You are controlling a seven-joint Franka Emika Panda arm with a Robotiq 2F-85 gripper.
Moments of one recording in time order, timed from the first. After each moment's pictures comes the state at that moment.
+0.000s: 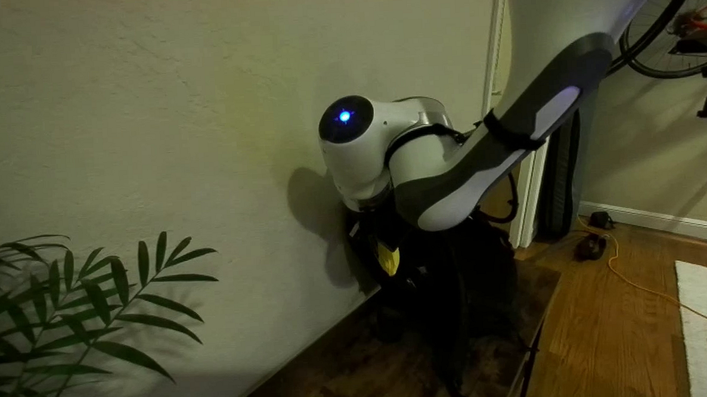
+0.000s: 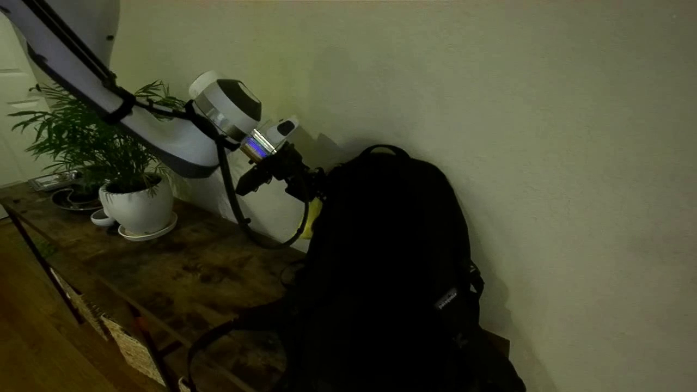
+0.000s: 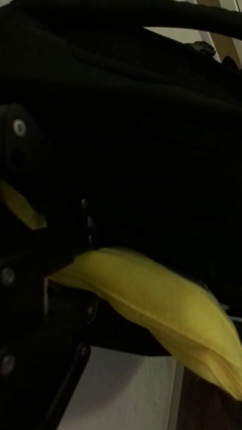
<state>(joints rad) 0.41 0.86 -0.41 -1.55 -0.74 2.50 0.86</state>
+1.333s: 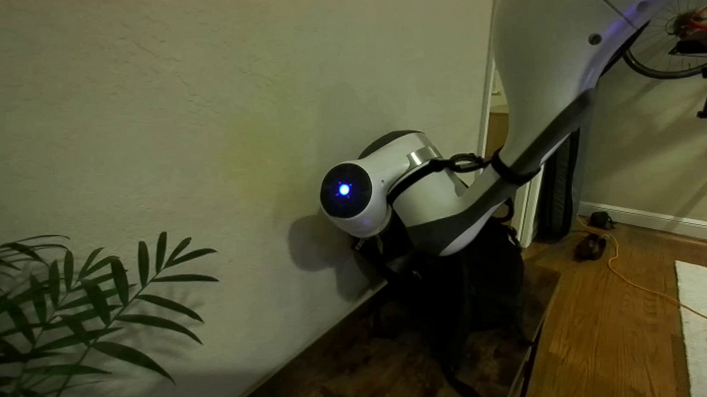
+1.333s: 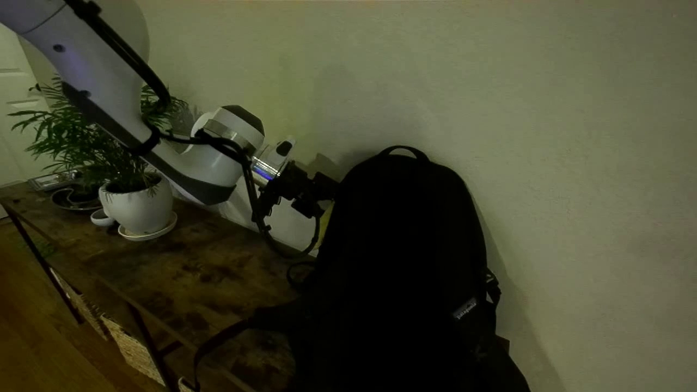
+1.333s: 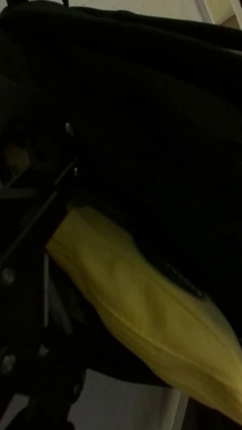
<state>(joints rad) 0.32 0.95 -0.28 -1.46 -1.15 2.33 1.11</state>
